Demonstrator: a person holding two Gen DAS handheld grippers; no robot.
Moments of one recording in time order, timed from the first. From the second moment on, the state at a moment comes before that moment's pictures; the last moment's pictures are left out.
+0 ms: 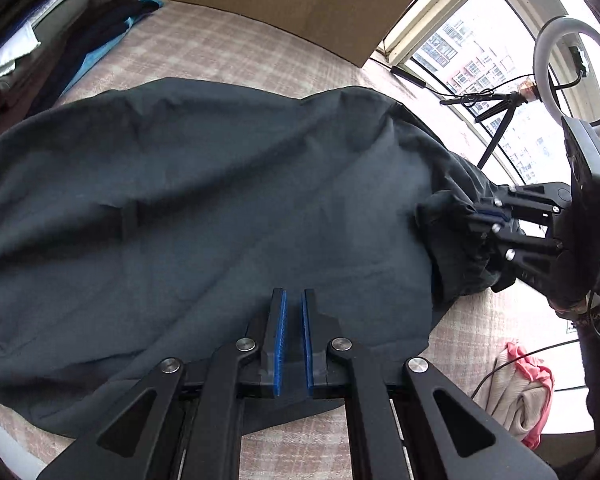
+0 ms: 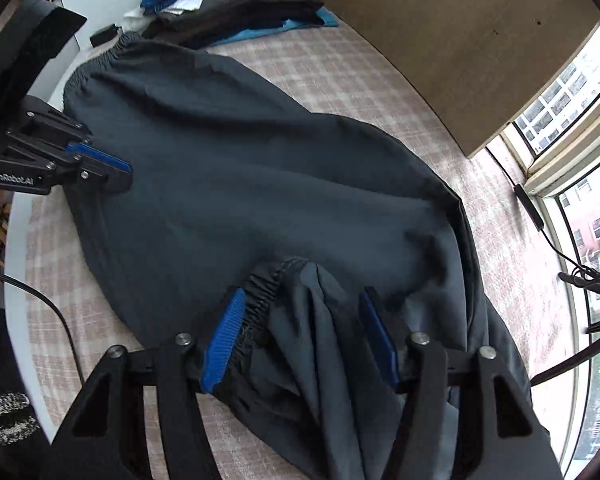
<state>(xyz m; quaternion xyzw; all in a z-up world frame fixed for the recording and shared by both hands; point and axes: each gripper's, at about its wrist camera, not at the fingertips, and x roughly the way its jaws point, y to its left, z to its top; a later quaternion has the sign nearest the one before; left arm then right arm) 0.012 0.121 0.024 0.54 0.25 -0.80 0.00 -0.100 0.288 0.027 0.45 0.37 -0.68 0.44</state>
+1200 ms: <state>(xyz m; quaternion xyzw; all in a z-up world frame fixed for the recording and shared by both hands) -0.043 0.320 0.022 0.59 -0.06 -0.78 -0.21 -0.271 0.738 0.024 0.55 -0.26 -0.79 0.00</state>
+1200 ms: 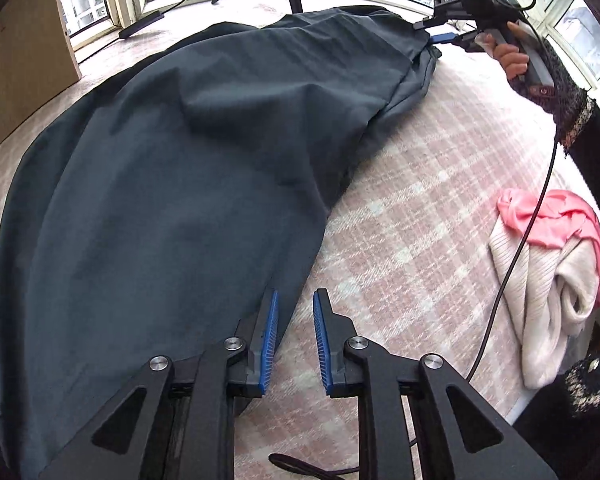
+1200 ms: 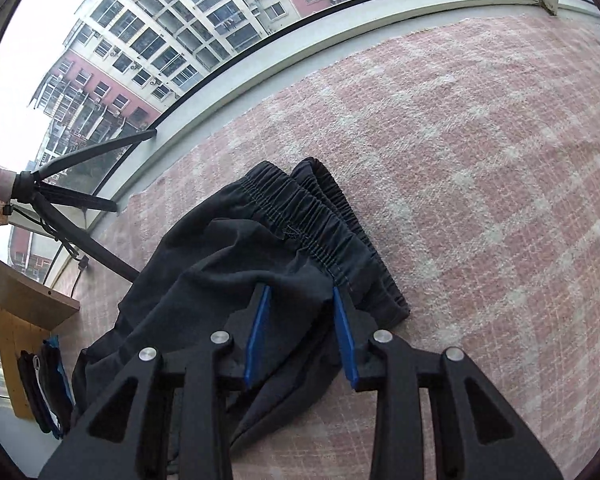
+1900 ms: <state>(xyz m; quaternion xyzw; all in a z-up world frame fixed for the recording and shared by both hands) -0.011 0.294 0.015 0.55 -0.13 -0.81 -0.15 -0.271 0.720 0.003 0.54 -0.32 -0.78 -0.01</state>
